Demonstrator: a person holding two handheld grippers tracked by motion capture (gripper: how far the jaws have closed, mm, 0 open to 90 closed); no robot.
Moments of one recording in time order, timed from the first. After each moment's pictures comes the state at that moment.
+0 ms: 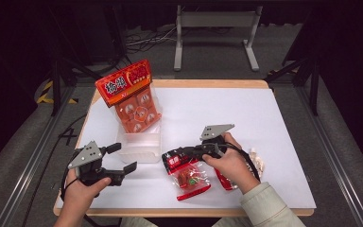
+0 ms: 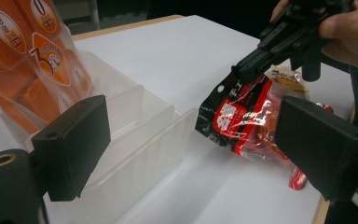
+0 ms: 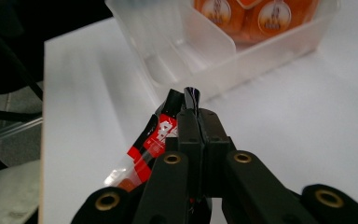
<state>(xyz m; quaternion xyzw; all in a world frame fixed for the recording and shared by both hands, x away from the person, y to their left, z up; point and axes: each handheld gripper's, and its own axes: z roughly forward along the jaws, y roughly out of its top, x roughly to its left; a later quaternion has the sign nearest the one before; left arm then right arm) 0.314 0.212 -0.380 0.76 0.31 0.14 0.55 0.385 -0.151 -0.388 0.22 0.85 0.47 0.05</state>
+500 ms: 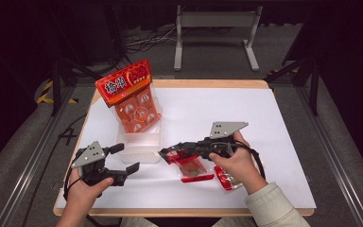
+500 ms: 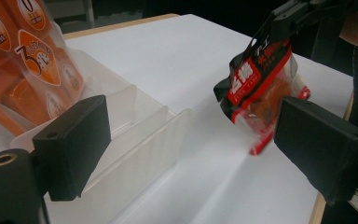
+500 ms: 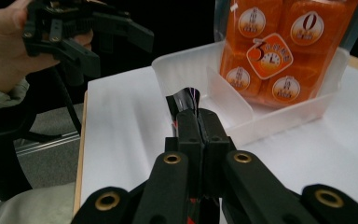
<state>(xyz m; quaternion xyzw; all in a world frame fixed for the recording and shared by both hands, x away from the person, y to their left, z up) 0.316 0.206 -0.382 0.76 0.30 0.13 0.55 0.371 -0.160 -0.353 0.16 0.82 0.55 0.06</state>
